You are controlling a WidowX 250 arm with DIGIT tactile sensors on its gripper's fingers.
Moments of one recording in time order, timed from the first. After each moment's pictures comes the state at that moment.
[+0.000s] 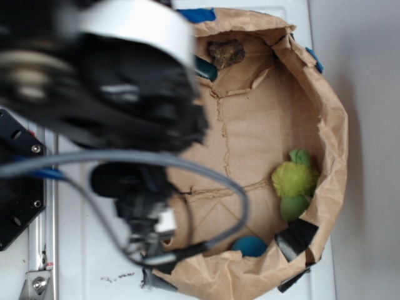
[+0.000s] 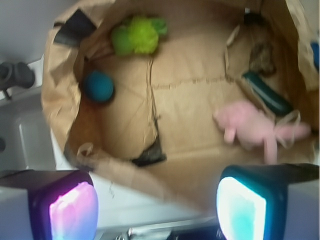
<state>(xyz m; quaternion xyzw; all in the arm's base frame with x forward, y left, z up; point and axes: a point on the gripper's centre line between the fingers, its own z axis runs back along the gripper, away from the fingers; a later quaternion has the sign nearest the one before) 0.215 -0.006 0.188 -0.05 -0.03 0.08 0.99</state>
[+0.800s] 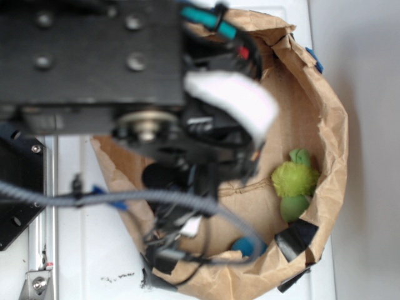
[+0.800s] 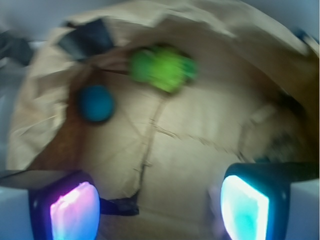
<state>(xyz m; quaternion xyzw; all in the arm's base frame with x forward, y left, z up) 0.246 -0.011 0.162 -0.05 -0.11 -0.18 0.98</state>
